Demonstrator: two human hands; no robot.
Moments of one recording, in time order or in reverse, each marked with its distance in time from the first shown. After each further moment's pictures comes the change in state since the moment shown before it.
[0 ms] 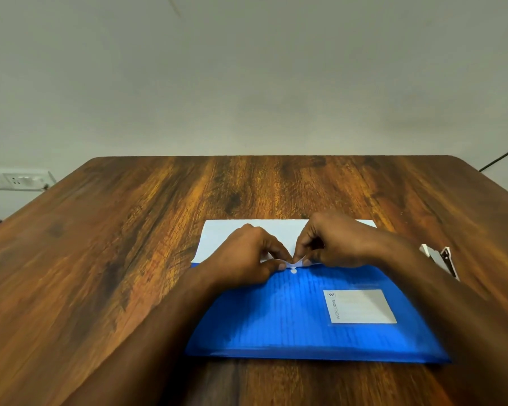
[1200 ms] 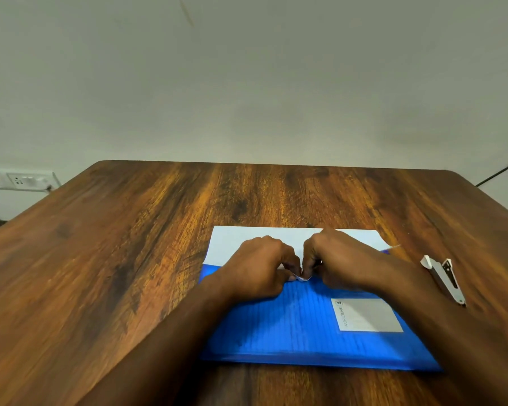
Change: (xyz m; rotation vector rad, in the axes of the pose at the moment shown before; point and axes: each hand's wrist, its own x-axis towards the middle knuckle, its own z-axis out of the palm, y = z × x) left_hand -0.007 0.007 0.003 0.122 0.014 0.081; right_hand -0.010 -0.026 0.011 -0.207 0.041 -0.012
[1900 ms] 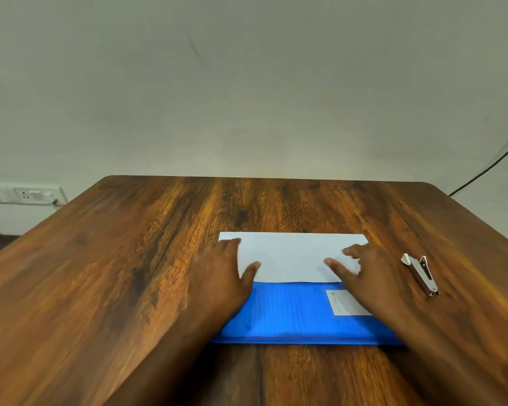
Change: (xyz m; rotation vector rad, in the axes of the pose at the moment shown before) left_hand -0.077 0.002 -0.006 0.202 0.392 -0.499; right_hand -0.065 0.006 0.050 0.163 0.608 0.623
